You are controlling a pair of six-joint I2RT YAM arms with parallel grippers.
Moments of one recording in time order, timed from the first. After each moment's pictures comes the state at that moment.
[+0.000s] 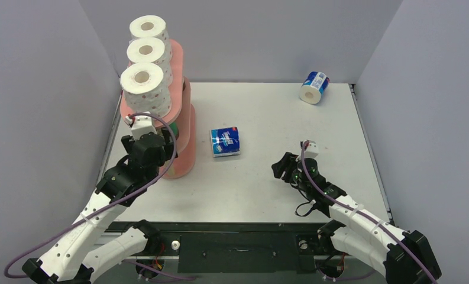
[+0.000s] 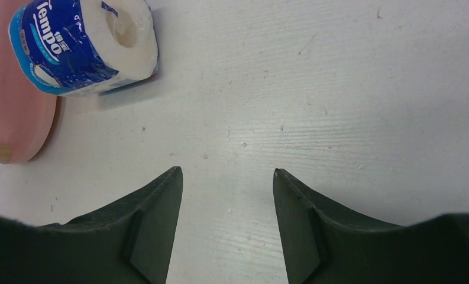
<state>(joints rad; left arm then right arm) -0.61 0.83 1.02 -0.77 -0.73 -0.49 0.56 0.88 0.35 0.02 0.16 0.64</state>
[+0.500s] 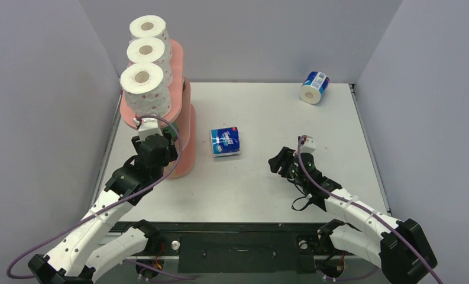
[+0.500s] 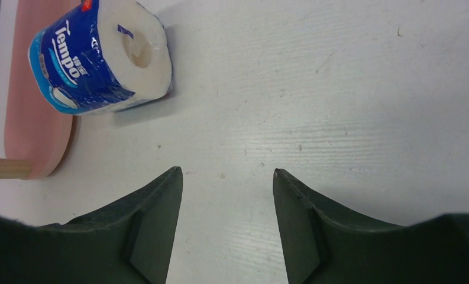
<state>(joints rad) -0.58 0.84 0.91 -0.64 -0.68 -0.46 0.56 0.98 0.40 0.07 0.16 0.67</state>
